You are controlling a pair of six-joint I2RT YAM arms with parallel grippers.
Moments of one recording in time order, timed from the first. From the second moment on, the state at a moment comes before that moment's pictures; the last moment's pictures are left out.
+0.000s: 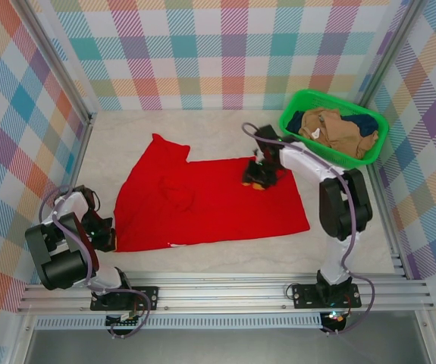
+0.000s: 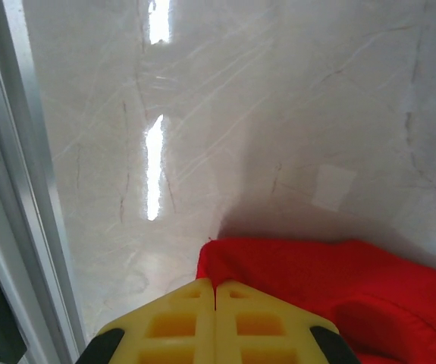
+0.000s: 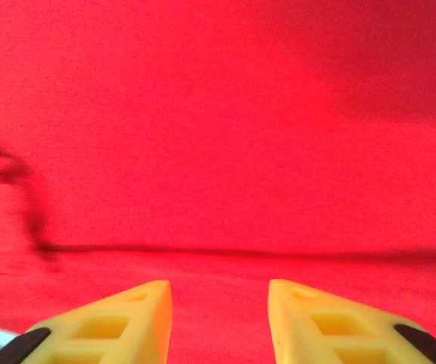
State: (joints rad) left arm 0.44 1.46 0.78 -1.11 0.07 -1.29; right arm 0.47 1.93 1.55 -0.88 -0.34 0.59
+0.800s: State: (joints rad) left arm 0.42 1.54 0.85 -1.07 0.10 -1.24; right arm 0.68 2.68 2.39 -0.69 -0.50 1.00
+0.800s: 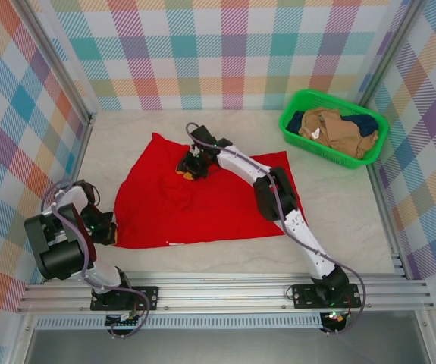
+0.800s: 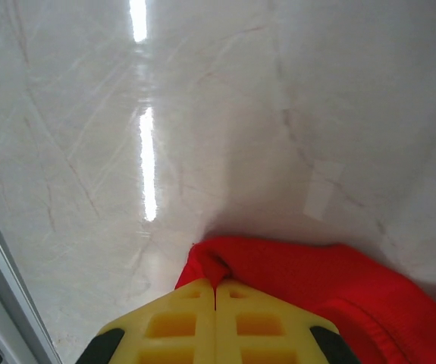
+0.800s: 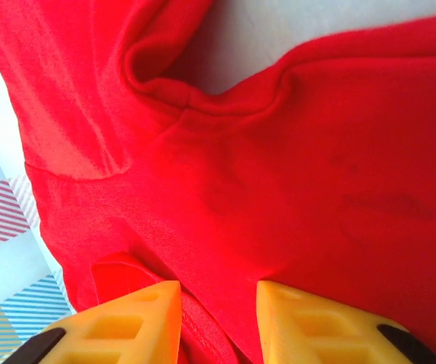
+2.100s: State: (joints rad) left arm 0.41 1.78 1.21 -1.16 -0.10 -1.01; right arm 0.61 2.66 2.45 -0.81 -0.45 0.83
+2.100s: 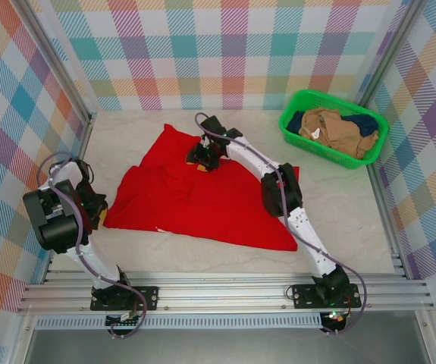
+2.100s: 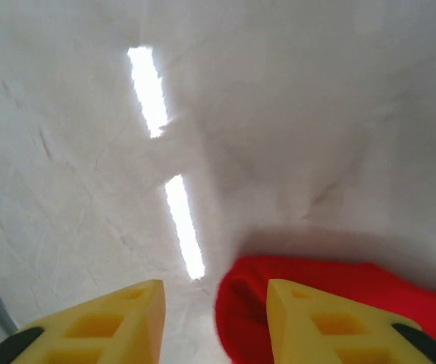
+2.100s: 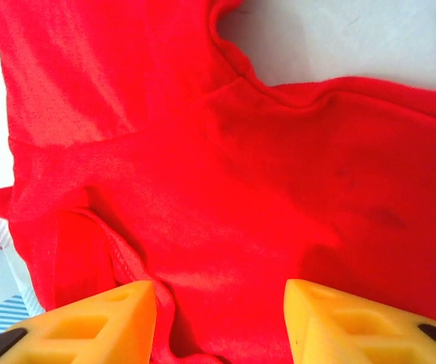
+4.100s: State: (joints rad) left arm -0.19 1.86 1.53 -1.14 -0.03 -0.84; right arm 0.34 1.56 1.04 -1.01 -0.25 0.67
